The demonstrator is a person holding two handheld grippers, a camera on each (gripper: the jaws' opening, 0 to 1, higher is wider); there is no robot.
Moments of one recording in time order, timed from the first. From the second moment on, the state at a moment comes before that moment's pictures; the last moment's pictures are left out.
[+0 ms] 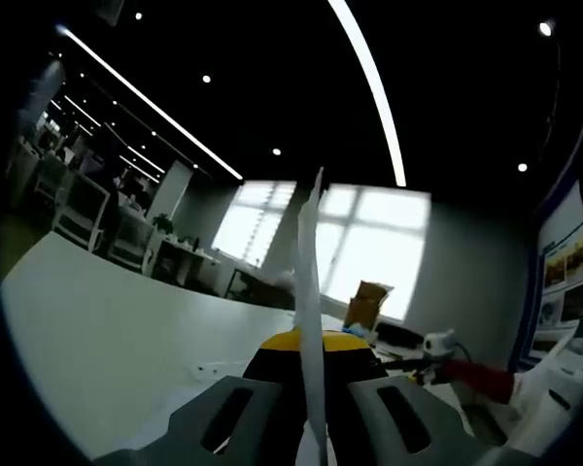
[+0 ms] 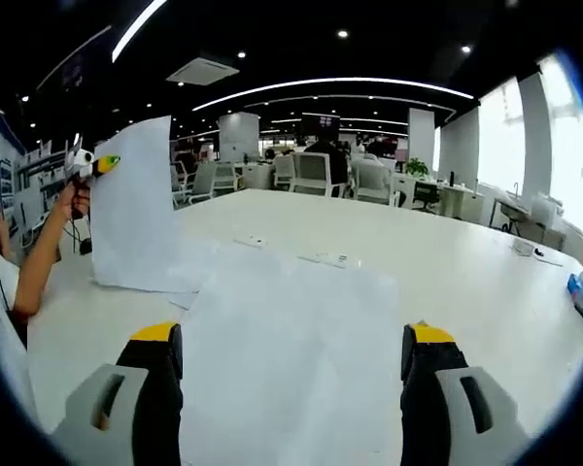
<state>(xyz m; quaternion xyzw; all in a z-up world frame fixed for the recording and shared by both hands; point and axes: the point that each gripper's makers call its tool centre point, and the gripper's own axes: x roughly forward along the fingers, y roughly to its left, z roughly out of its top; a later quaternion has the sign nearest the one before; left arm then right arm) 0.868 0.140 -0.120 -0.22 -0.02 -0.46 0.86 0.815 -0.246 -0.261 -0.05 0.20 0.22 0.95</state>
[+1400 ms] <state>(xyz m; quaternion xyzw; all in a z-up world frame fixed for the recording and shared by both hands) 0.869 0.144 -0.119 -0.22 -0.02 -0.46 0.86 0.818 -0.243 -0.283 -0.06 0.23 0.23 0.94</state>
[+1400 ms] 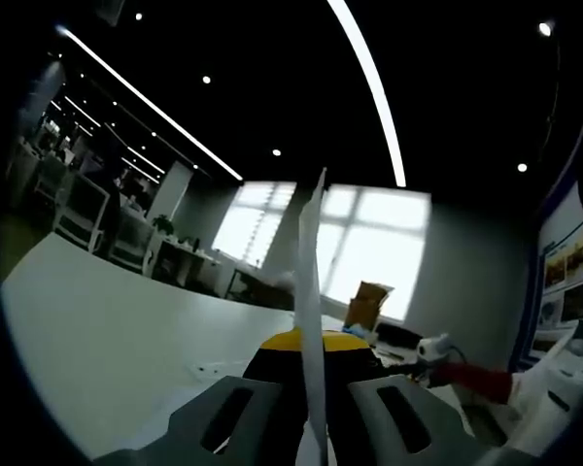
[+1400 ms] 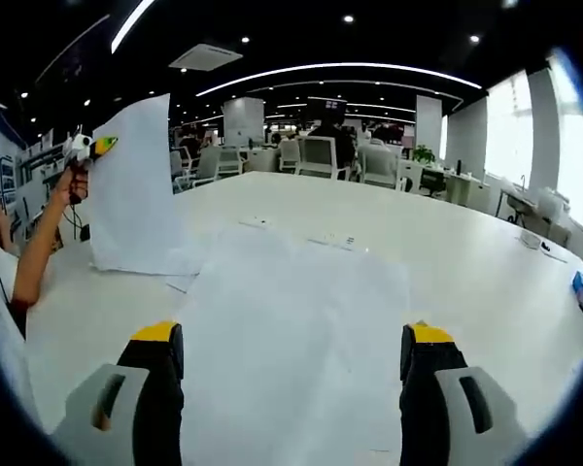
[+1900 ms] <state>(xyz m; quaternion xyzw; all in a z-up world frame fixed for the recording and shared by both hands) 0.869 0.148 -0.115 -0.22 -0.03 -0.46 0.86 0.821 -0.244 -0.290 -0.06 0.24 0.23 0.94</state>
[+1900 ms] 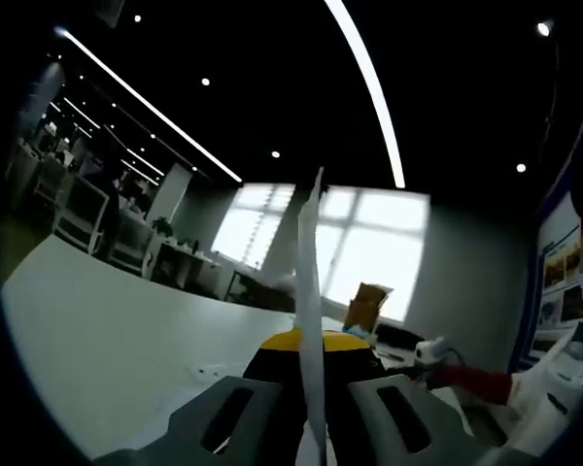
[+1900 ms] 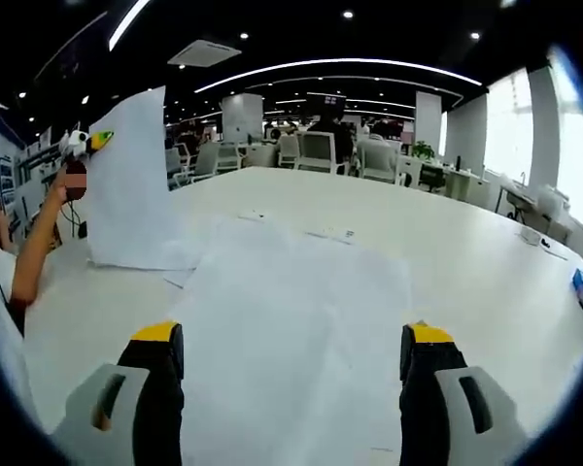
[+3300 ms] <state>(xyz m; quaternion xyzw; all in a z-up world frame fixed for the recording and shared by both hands) 0.865 0.154 -0.111 -0.23 -0.04 -0.46 0.86 0.823 -0.246 -0.345 -0.04 0.29 0.23 0.93</state>
